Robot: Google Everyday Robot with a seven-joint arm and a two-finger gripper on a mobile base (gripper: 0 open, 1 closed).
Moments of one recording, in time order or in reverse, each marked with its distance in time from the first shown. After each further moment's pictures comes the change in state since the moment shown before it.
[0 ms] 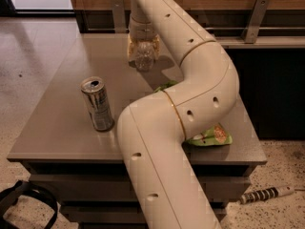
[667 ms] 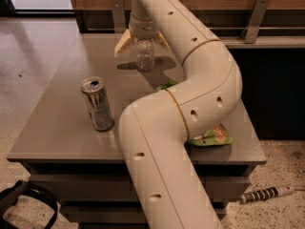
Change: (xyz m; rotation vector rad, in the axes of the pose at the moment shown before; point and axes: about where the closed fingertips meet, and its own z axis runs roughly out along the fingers) arm 0.010 -0.001 -0.009 -0.019 0.023 -0.005
